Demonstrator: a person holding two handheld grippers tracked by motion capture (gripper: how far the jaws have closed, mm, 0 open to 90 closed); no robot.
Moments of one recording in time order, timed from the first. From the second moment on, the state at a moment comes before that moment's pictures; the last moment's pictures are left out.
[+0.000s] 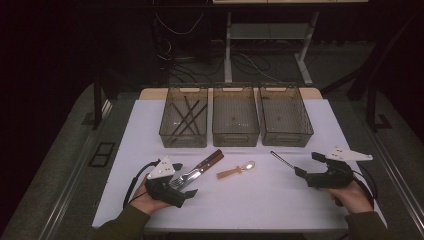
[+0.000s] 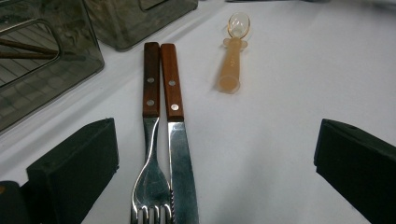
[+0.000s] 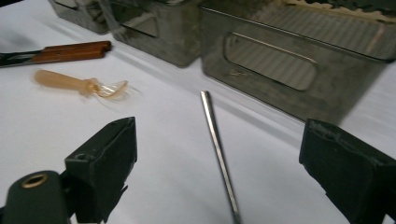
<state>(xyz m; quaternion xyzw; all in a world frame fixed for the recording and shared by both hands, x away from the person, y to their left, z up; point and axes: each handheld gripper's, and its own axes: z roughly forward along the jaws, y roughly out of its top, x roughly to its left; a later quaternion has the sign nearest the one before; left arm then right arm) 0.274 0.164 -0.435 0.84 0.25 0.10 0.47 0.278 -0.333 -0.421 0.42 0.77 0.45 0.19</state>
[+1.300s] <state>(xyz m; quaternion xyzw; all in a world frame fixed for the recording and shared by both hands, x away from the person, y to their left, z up) 0.276 0.169 -0.438 0.84 0.25 0.10 0.46 0.275 -0.382 -0.437 0.48 0.79 0.37 0.11</state>
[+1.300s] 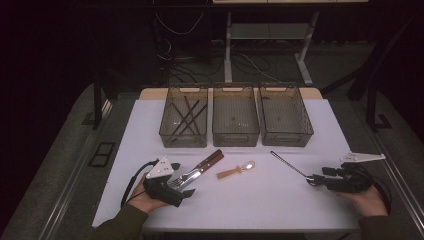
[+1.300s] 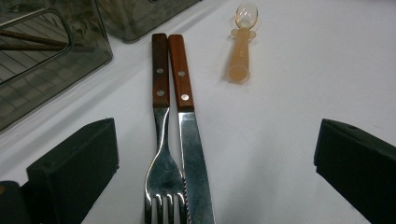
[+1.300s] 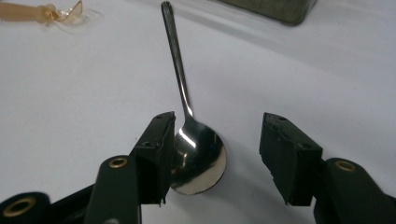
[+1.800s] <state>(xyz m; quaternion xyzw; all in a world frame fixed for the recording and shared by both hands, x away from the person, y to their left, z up) 0.275 0.168 -0.437 0.85 0.25 0.11 0.46 0.276 -0.376 -0.445 0.47 0.81 0.34 0.08</state>
